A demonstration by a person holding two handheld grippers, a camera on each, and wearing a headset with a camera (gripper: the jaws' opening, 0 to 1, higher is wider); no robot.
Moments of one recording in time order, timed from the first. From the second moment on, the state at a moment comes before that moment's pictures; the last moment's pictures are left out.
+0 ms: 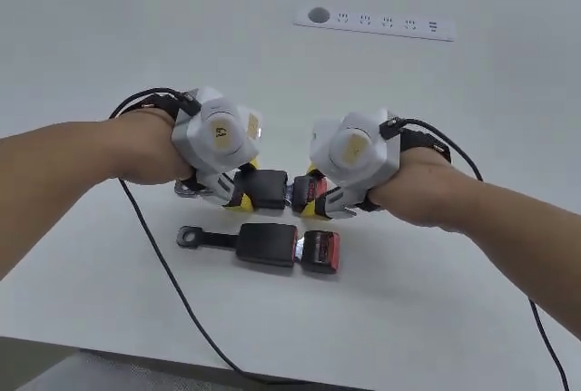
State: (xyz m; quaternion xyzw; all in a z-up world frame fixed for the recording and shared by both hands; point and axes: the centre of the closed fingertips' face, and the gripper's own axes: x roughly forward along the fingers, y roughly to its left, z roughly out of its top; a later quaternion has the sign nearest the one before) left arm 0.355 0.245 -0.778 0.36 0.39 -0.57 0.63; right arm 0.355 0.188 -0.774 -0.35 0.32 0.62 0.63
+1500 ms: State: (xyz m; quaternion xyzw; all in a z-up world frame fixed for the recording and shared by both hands) left arm 0.355 0.246 -0.777 0.36 0.39 -0.57 0.63; right arm 0.350 0.039 -0.776 -0.37 0.37 0.56 0.64
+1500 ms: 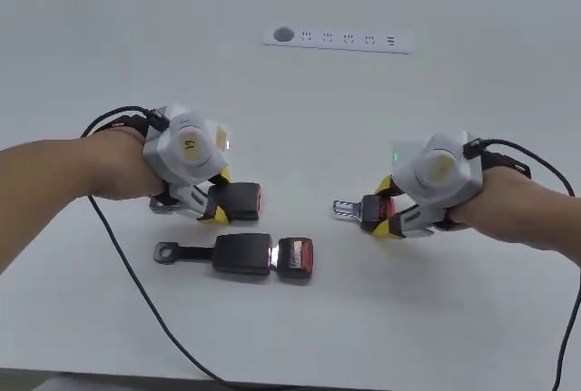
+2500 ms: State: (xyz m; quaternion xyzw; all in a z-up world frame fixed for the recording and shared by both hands) left arm 0.330 0.277 -0.737 0.31 0.35 -0.49 0.73; right arm 0.337 0.031 -0.741 -0.32 0.36 0.49 0.73
